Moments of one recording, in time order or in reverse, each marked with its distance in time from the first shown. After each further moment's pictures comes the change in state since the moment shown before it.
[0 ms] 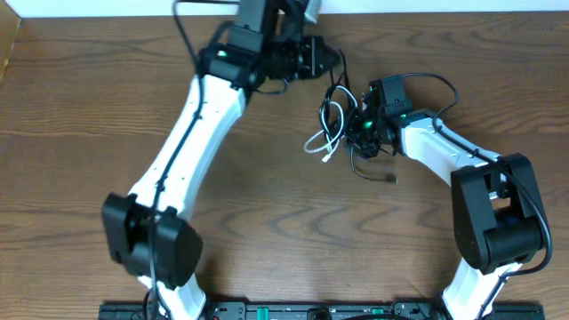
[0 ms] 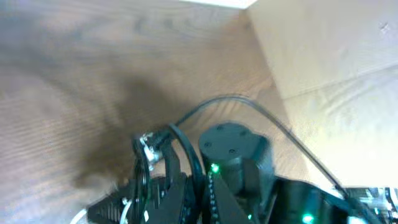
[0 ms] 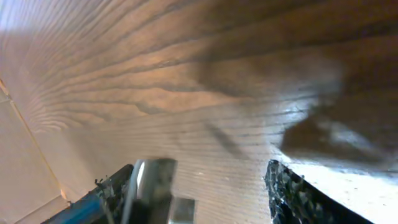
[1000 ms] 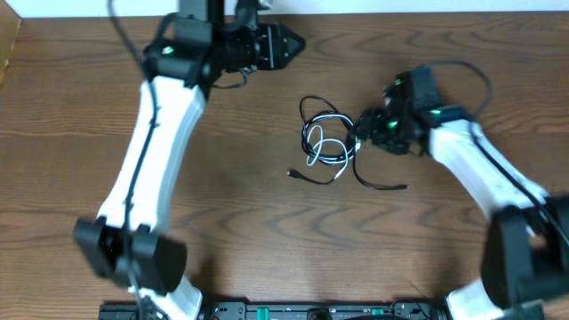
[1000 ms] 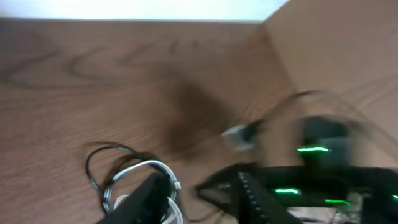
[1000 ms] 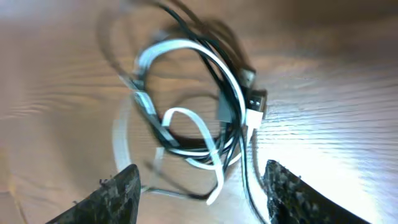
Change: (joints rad) left arm 0.118 -0.019 0.032 -0.138 0.002 0.203; right arm -0.088 -0.260 -0.004 -0.235 0.095 -0.262
